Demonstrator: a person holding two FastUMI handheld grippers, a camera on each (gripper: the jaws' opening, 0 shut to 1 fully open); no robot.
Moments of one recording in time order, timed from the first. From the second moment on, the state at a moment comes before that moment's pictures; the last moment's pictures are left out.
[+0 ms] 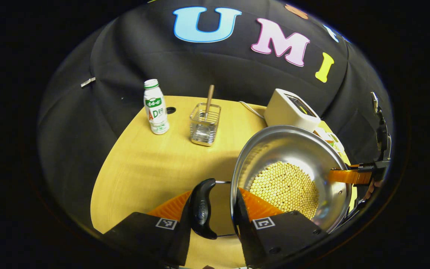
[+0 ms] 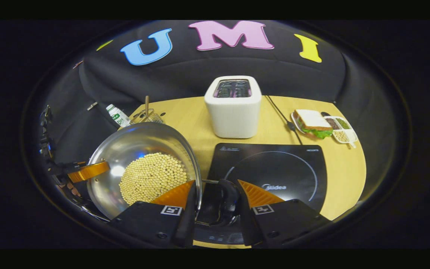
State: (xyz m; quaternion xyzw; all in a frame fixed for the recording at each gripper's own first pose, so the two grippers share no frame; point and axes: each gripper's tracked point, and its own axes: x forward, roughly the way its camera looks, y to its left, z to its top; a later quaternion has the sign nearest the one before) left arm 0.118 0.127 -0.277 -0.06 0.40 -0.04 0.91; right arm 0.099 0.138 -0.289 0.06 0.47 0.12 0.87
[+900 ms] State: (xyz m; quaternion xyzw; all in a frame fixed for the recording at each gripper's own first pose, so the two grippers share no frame) left arm 0.152 -0.062 -0.292 -0.05 0.42 -0.11 0.90; right arm 0.111 -0.050 -0.309 0.07 0.49 0.07 0.87
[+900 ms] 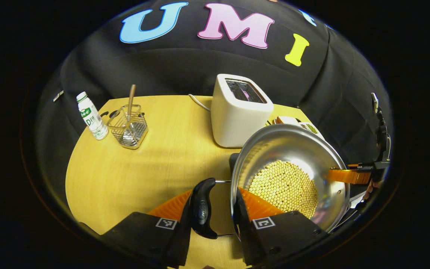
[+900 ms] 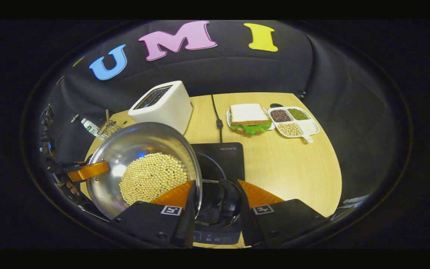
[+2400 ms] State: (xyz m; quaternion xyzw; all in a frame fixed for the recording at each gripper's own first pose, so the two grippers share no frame) left arm 0.159 -0.089 -0.322 -0.07 0.44 -0.11 0.89; right arm 0.118 -0.075 -0.346 0.09 0.49 0.06 0.86
